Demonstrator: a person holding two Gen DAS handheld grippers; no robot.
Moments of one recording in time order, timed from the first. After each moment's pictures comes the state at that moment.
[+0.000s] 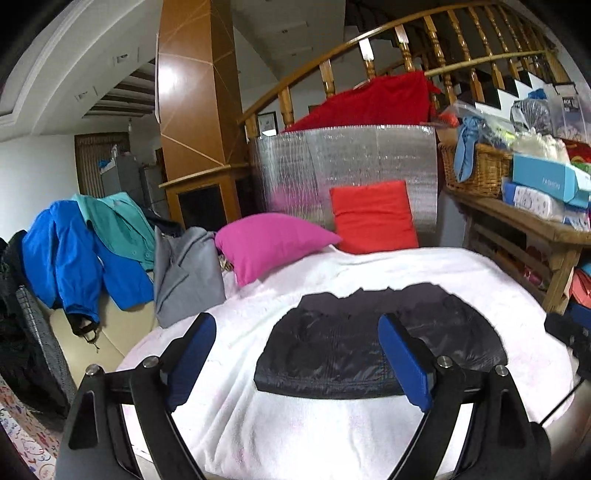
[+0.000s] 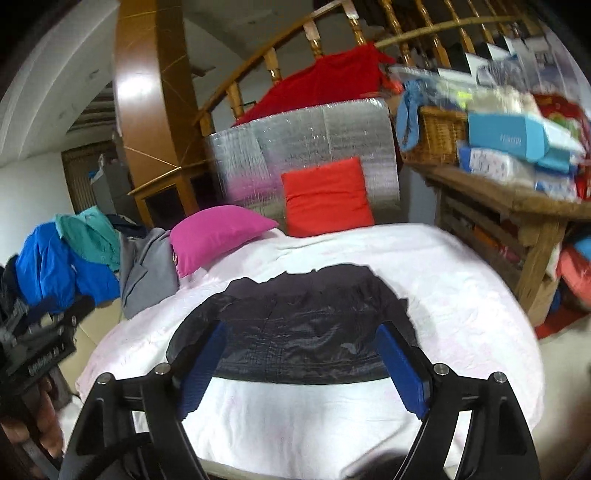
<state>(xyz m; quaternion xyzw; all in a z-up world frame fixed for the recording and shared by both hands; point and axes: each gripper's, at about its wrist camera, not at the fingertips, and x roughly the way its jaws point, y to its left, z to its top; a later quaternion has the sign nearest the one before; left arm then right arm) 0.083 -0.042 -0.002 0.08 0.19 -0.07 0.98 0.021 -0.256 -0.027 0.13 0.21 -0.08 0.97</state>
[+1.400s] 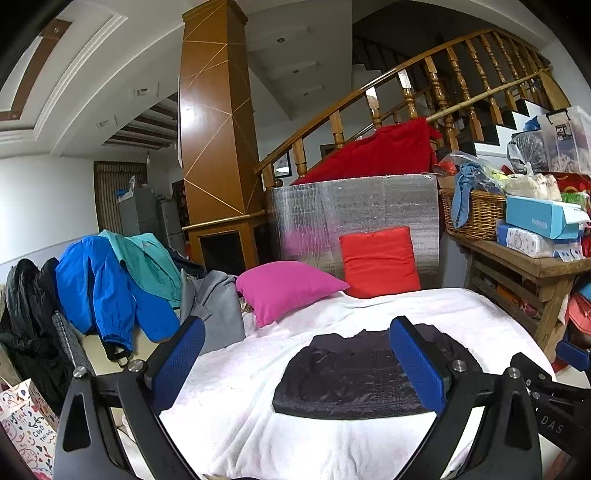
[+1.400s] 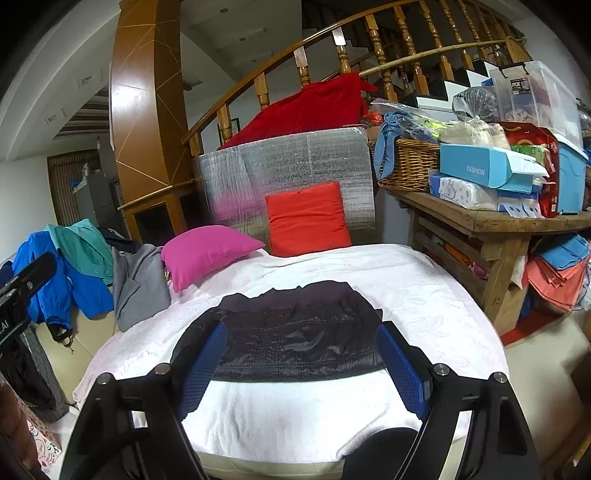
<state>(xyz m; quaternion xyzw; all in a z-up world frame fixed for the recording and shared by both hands) 0.004 -0.033 0.064 0.08 0.11 -0.05 0.99 -0.031 -0.225 0.016 0.14 0.20 -0.12 0.96</state>
